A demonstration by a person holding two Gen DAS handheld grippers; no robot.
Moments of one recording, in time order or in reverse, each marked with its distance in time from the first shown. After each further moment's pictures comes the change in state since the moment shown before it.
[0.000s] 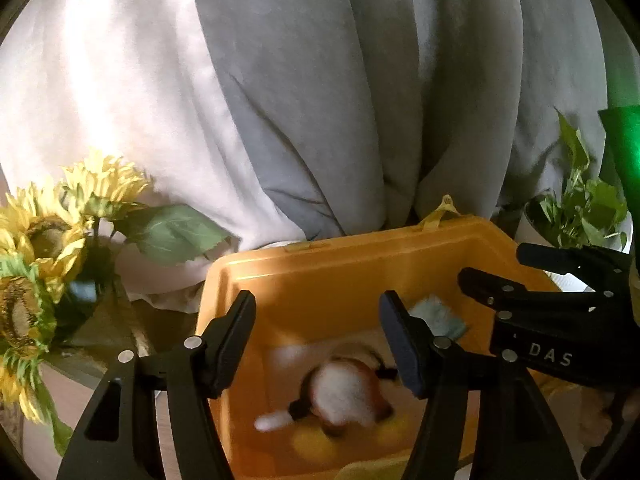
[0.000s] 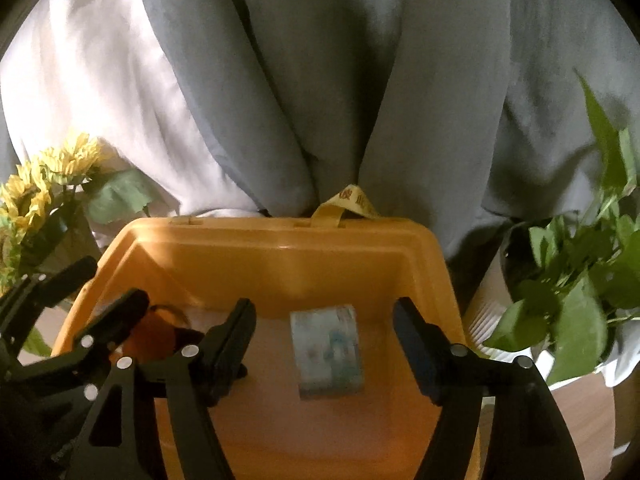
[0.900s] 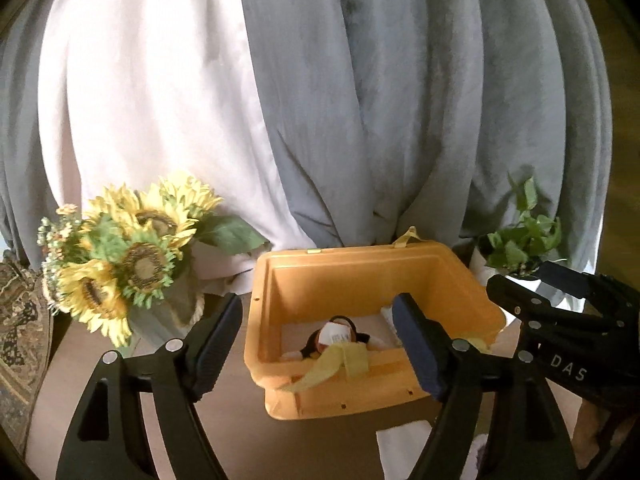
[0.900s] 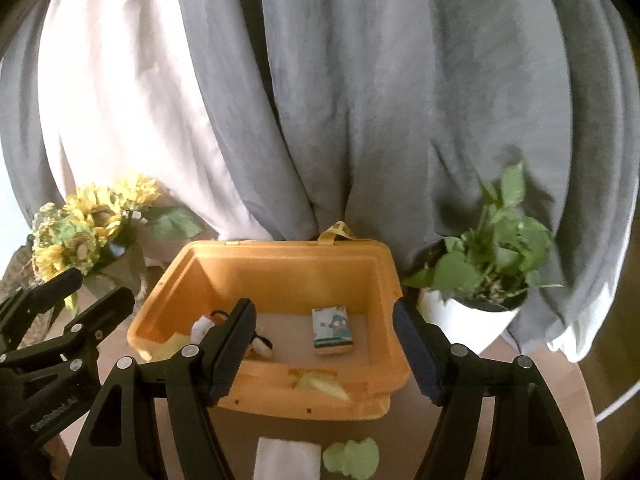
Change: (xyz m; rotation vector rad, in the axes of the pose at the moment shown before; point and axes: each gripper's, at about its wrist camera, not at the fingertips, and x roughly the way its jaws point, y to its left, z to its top) left arm -0.140 0.001 -0.019 -0.084 -0.097 0.040; right arm -0.143 0.019 -0.037 0.025 -0.167 -0.036
